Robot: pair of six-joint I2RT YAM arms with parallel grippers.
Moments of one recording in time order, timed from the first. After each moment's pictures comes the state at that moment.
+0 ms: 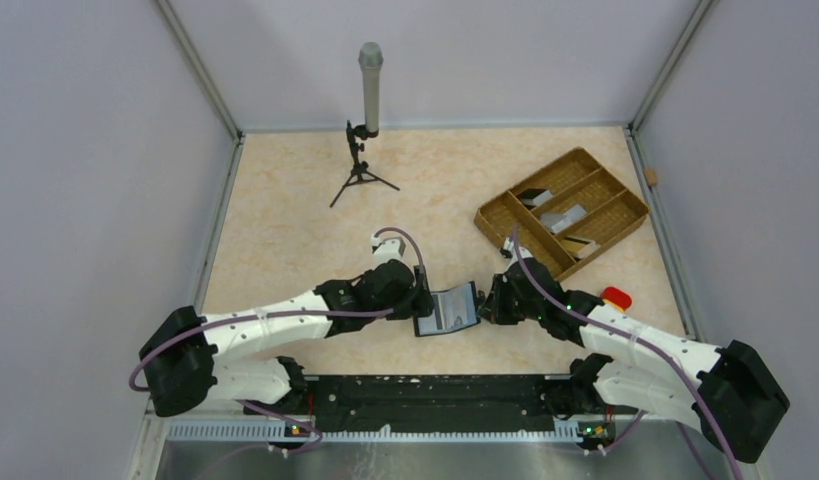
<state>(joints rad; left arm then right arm) -1.02 1.23 0.70 -0.31 -0.25 -0.95 0.77 0.98 0.43 -0.23 -0.05 0.73</state>
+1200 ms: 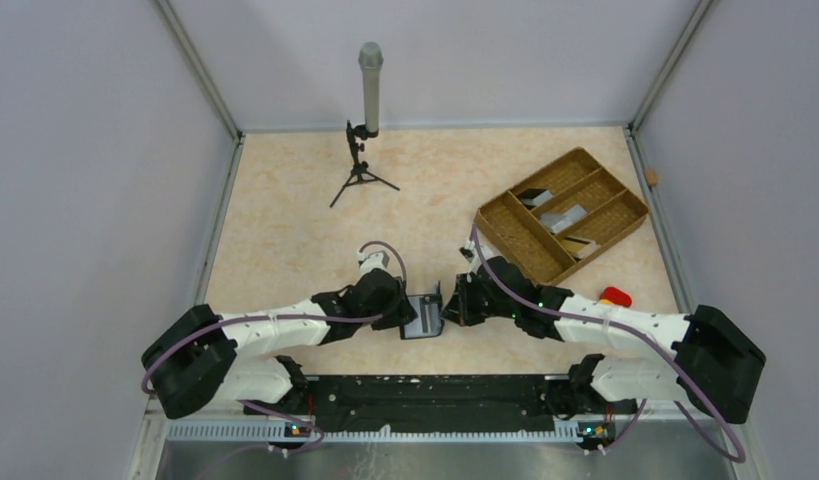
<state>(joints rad) -0.91 1.24 0.48 -0.08 -0.12 -1.00 0.94 1.14 0.53 -0.03 -0.11 0.73</state>
